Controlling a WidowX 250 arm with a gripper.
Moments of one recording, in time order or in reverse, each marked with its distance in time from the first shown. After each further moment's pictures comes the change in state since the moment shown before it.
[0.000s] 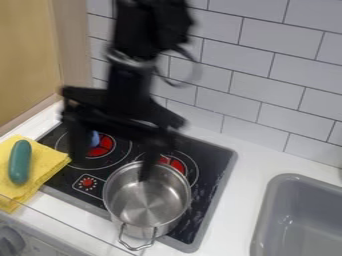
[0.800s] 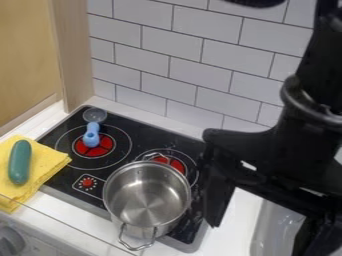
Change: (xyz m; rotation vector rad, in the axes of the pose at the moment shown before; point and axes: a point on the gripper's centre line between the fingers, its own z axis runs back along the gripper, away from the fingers) arm -0.054 -0.116 0.034 -0.022 -0.105 -0.262
